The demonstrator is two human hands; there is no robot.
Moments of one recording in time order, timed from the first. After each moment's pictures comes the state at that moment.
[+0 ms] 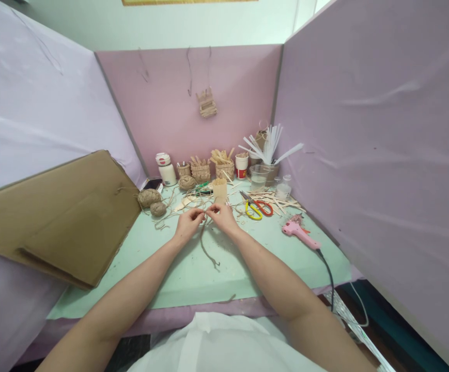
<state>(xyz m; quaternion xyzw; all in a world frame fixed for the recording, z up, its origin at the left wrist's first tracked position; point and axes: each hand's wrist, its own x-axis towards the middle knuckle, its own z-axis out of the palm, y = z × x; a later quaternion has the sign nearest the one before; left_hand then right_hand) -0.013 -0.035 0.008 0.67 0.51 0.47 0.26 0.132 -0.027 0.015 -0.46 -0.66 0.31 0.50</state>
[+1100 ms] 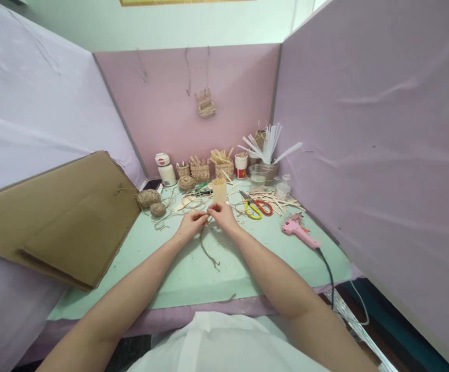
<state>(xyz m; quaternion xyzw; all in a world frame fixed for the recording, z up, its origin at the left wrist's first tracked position) -0.008 -0.039 0.012 0.66 0.49 0.43 0.38 0.131 -0.021 0.010 -0.45 -0.59 0.40 0.54</state>
